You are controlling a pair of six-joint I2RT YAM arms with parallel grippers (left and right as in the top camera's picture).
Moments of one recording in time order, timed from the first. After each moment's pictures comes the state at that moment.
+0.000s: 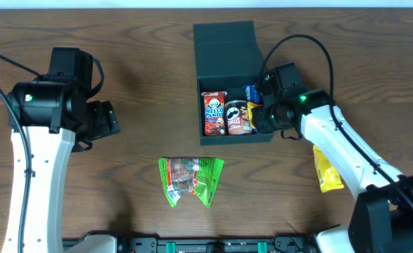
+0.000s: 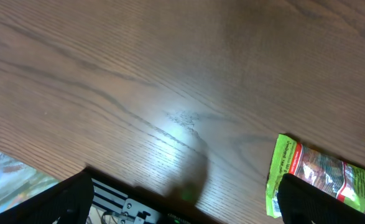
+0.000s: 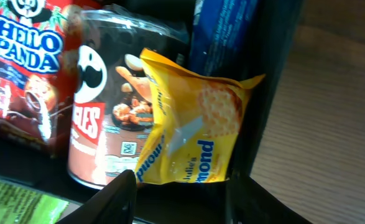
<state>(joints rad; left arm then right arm) -0.06 1.38 1.58 -1.57 -0.23 -0.38 0.32 1.61 1.12 -0.76 -0.10 0.10</state>
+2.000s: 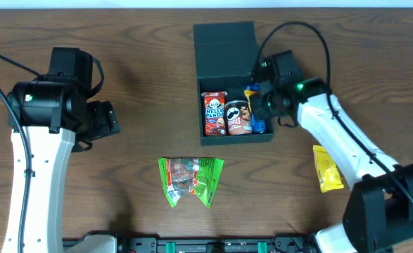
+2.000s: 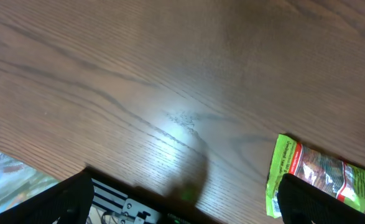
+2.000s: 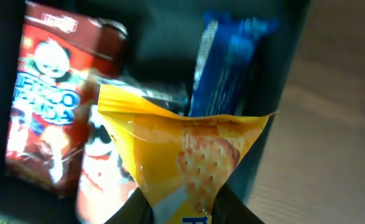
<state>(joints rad) -0.06 1.38 1.58 -1.57 -0.23 -0.38 0.32 1.68 1.26 -0.76 -0.09 0.03</state>
